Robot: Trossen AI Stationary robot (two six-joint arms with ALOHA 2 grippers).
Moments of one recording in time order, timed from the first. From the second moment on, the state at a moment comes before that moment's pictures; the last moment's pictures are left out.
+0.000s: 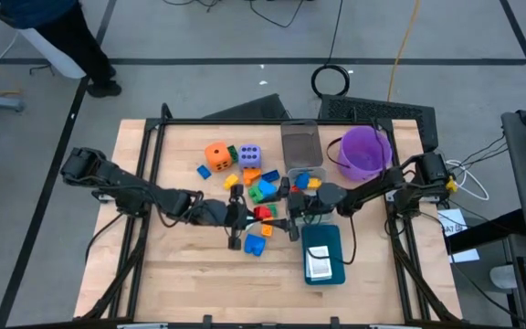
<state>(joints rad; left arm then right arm) -0.28 1.47 0.86 0.18 -0.32 0.09 0.12 1.74 0.71 1.17 -0.05 0.03</state>
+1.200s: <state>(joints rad) -0.28 1.47 0.86 0.18 -0.32 -0.11 0.13 1.38 0.75 0.43 0.11 -0.01</state>
